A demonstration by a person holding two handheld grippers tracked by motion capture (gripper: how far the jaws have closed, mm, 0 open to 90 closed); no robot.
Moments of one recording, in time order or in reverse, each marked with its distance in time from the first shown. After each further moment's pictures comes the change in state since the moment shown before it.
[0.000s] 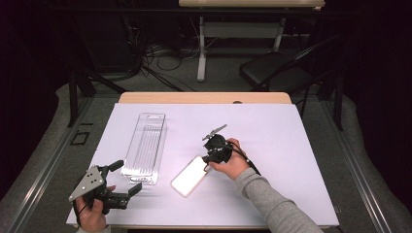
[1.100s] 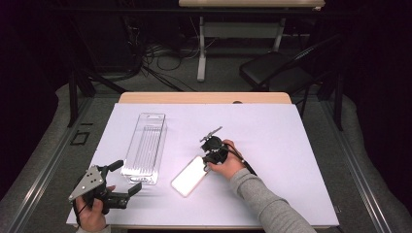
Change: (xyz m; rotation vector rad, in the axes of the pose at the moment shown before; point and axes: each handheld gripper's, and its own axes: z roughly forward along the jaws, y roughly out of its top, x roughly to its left) left arm 0.001 -0.001 0.000 0.002 -0.001 -0.005; right arm -0.001 -0.001 0.025 0.044 -0.037 0.026
